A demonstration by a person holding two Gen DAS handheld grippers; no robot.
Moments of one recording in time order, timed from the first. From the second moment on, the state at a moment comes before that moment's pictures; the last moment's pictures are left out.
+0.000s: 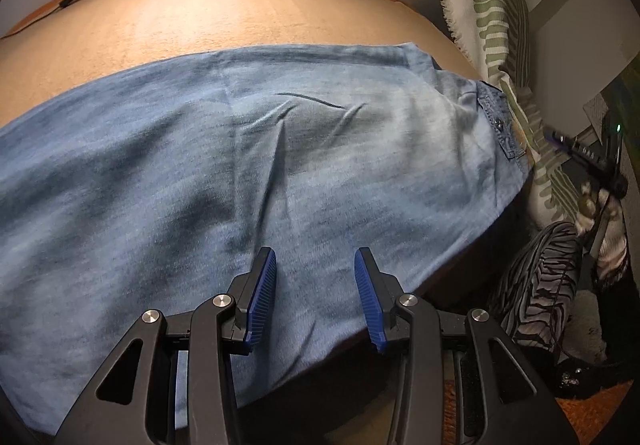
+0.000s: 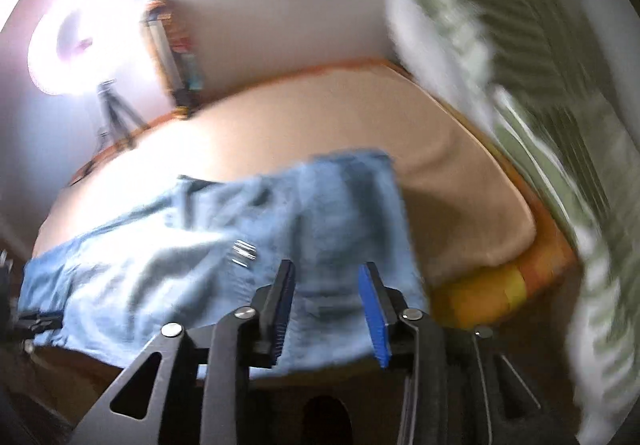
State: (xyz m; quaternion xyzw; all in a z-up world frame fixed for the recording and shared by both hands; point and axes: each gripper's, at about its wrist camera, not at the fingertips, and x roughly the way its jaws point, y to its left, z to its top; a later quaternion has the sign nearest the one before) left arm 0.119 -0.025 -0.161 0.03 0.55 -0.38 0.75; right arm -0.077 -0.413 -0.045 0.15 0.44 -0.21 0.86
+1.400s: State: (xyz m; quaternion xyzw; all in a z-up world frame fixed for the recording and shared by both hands) left arm 0.123 0.118 -0.113 -0.05 0.45 -0.11 0.89; right arm 0.181 -0.323 -0.090 -0.01 0.50 0.03 0.86
